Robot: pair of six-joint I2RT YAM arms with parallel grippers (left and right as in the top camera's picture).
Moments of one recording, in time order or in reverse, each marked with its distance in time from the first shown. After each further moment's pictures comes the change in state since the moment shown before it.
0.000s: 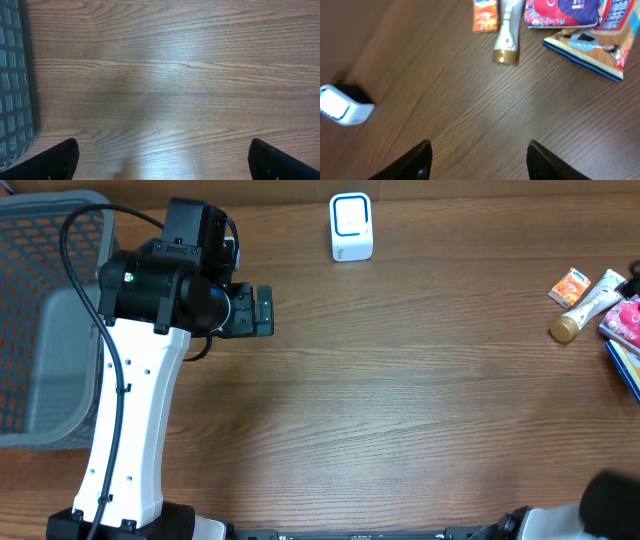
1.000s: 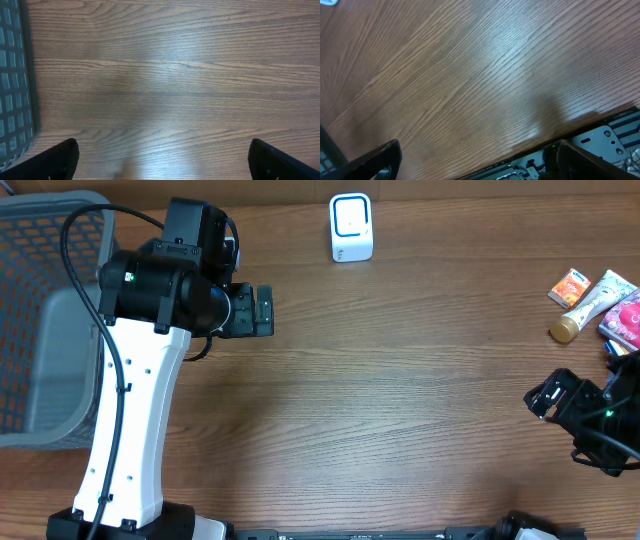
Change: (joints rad) left arm 0.000 0.000 0.000 0.000 0.000 0.000; right arm 0.144 -0.553 -0.559 -0.168 -0.069 -0.057
